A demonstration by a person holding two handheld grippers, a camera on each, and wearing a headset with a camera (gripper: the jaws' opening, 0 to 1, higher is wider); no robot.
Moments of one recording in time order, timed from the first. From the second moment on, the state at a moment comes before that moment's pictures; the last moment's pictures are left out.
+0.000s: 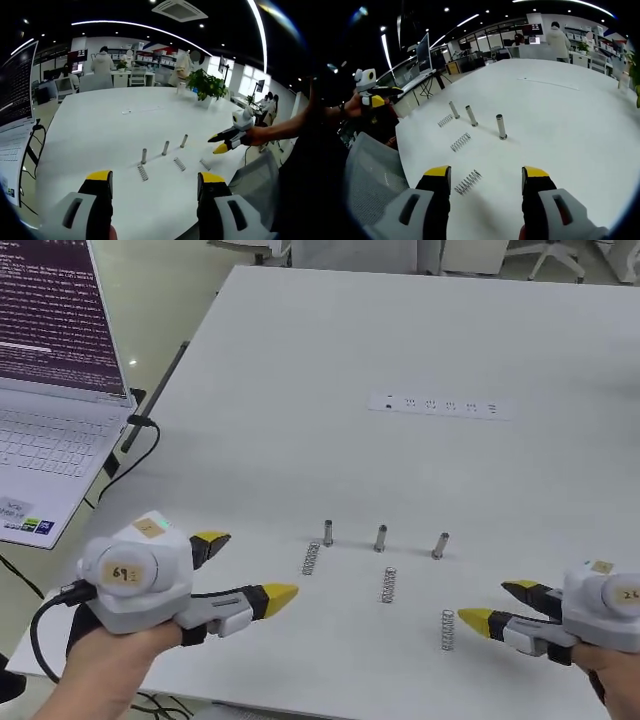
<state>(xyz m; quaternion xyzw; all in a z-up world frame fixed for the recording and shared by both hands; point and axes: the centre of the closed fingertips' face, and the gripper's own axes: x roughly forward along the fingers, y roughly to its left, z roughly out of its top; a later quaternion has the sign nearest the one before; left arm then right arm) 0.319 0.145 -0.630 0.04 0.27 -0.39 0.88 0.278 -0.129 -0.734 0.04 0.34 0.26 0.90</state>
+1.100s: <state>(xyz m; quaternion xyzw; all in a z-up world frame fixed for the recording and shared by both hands) 0.311 0.150 -0.646 0.04 0.28 -0.39 0.88 0.234 -0.092 -0.711 0.02 0.35 0.30 0.89</state>
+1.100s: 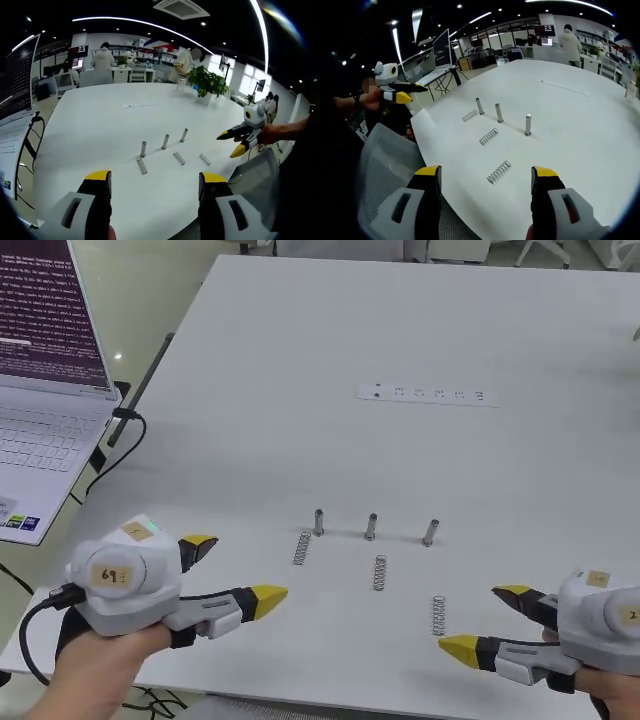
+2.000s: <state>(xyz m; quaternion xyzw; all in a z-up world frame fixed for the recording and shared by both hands) 0.325 0.142 -0.673 0.04 0.30 -0.39 0.87 0.238 -0.097 -0.693 0.03 0.33 0.30 0.89</state>
